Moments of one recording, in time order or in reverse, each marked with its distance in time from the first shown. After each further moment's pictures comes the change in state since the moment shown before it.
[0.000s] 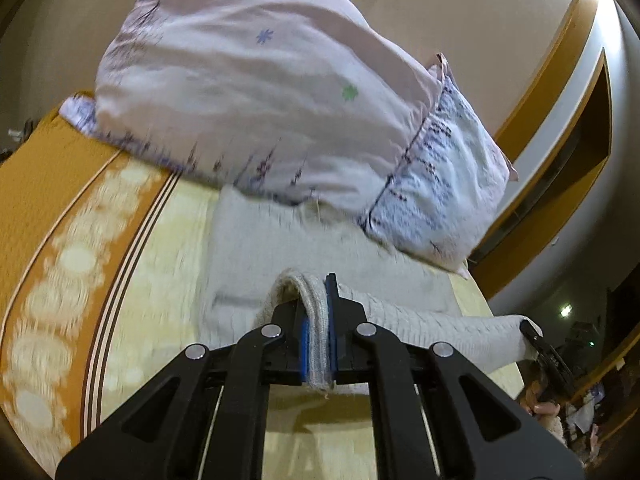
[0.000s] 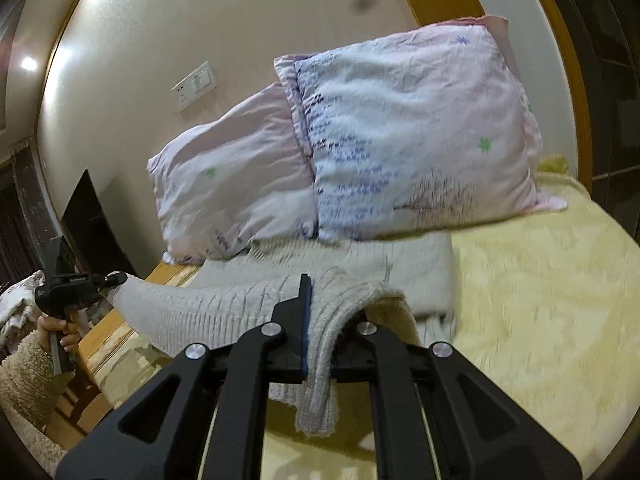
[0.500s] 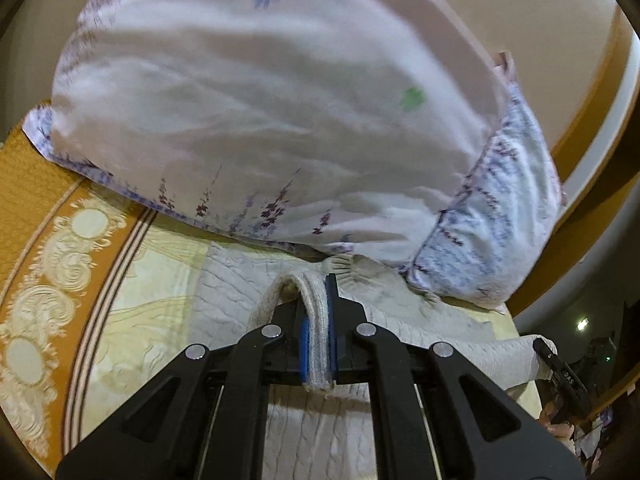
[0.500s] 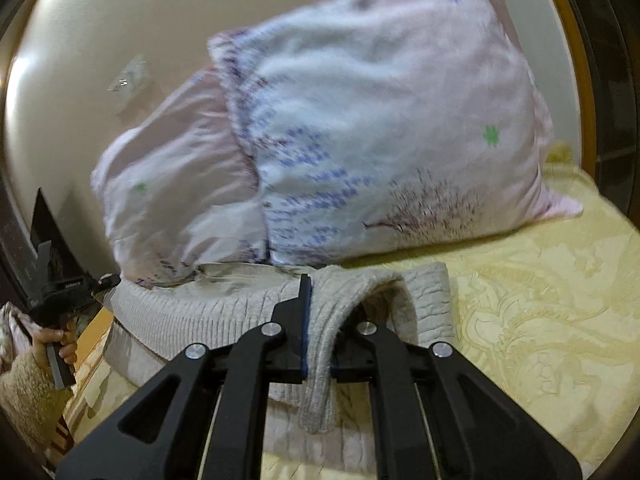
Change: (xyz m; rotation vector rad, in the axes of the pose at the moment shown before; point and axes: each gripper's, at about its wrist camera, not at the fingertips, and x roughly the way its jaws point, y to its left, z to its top) left arm 0.122 0.025 0.059 -0.041 0.027 0.083; right arm 0.113 -0.045 0.034 0.106 0.100 -0.097
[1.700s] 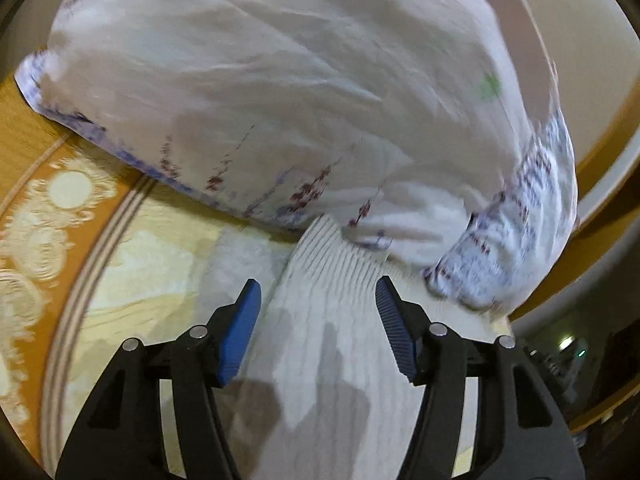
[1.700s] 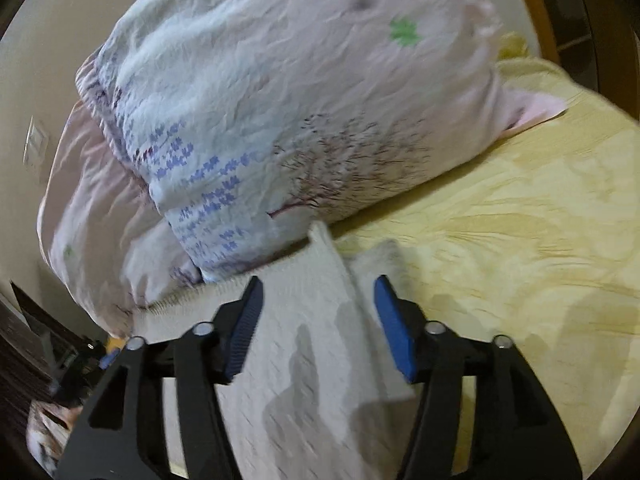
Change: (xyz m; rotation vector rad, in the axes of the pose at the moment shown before) left arm 0.027 0.028 -0.006 -0.075 0.065 0.001; right arm 0.043 -0.068 0.008 0.251 0.127 -0.090
